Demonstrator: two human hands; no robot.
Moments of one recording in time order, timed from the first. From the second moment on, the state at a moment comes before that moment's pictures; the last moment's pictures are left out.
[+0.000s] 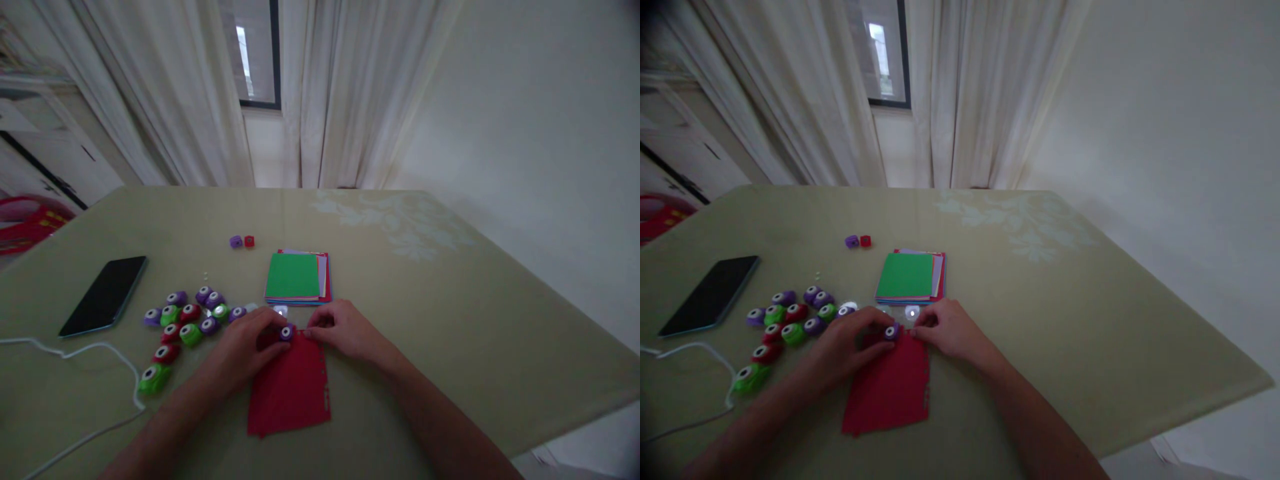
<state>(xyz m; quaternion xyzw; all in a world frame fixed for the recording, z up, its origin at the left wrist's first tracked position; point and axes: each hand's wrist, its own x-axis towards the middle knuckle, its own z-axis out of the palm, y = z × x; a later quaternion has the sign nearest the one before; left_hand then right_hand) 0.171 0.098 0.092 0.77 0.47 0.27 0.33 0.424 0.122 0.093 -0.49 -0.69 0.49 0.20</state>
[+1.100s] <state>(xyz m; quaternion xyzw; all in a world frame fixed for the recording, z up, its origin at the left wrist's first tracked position) 0.170 0.098 0.091 0.79 0.47 0.26 0.31 0.425 0.123 0.092 -0.49 -0.69 0.49 0.20</state>
